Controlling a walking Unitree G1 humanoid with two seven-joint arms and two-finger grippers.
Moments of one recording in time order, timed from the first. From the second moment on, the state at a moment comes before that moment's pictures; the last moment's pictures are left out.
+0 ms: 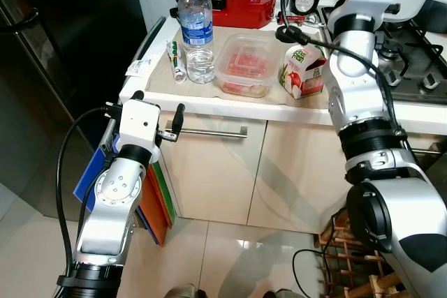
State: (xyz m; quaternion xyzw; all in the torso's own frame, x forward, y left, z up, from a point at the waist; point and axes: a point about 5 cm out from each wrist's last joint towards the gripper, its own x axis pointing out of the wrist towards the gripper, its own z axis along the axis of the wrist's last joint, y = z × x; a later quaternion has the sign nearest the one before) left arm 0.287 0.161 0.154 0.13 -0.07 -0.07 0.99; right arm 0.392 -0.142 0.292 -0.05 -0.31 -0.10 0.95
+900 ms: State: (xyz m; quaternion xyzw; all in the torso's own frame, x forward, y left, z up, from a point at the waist) left arm 0.304 0.147 0.154 0.11 -0.08 -0.08 0.99; right arm 0.321 -0.163 0.225 -0.08 -0.27 -0.13 0.95
